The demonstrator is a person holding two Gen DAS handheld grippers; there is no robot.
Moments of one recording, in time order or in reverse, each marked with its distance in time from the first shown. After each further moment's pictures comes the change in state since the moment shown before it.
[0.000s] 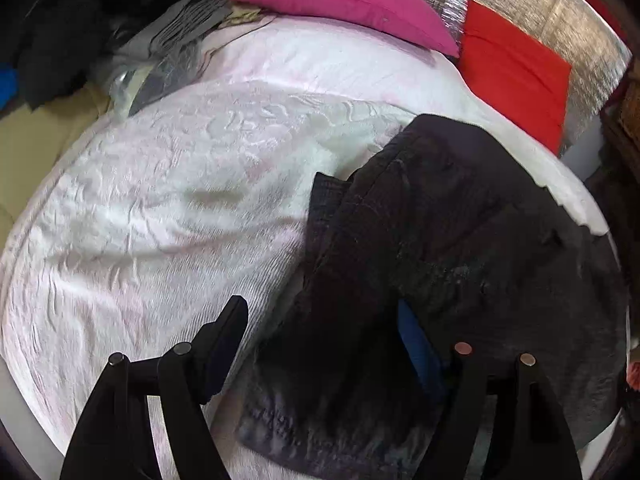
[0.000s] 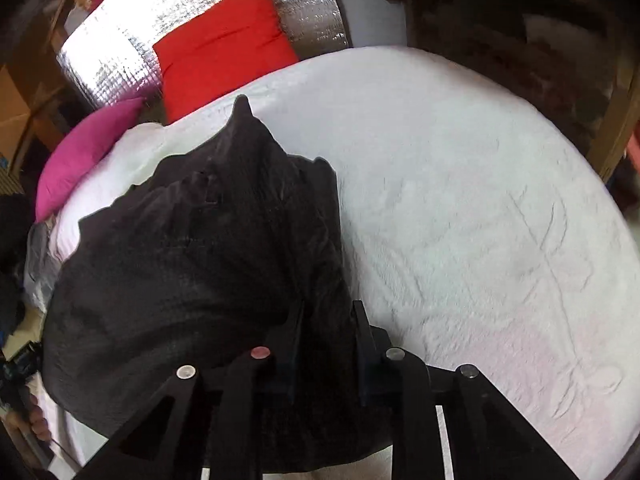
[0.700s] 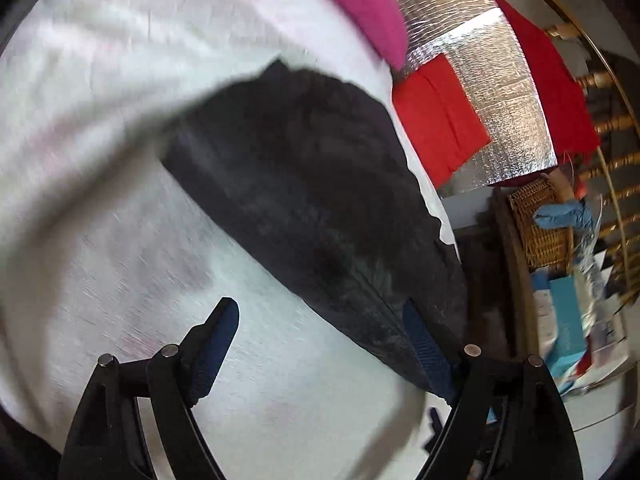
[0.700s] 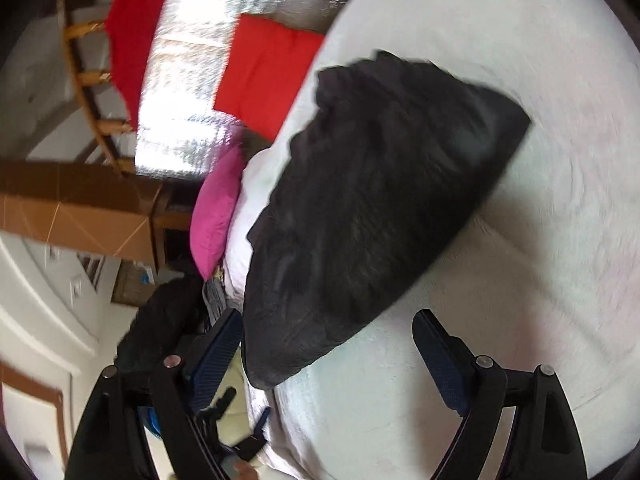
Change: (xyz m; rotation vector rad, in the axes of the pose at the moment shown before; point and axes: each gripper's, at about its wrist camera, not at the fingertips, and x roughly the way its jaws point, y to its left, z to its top) left arm -0.039 0.019 -0.113 -0.392 0.095 -0.589; right arm -0.036 0.018 -0.097 0.517 0.094 0.634
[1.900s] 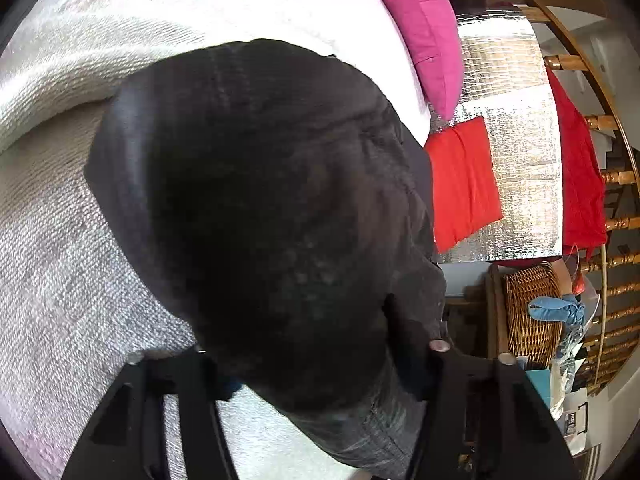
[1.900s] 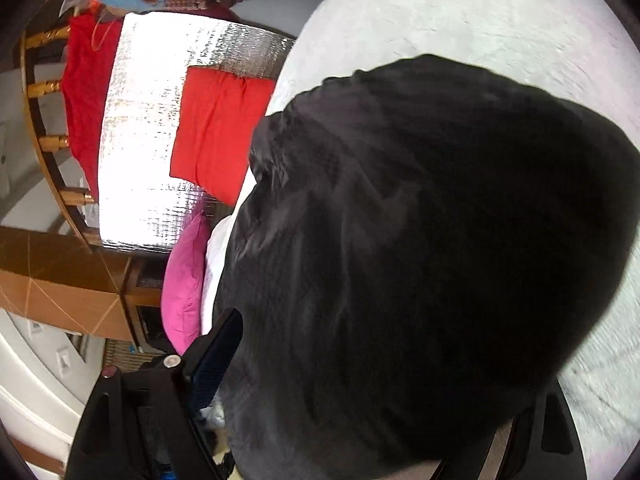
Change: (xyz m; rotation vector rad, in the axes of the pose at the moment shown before) left arm 0.080 0.017 0.044 -0.248 -0.120 -0.079; right arm 0.066 -0.021 0.064 0.090 -0.204 -0.090
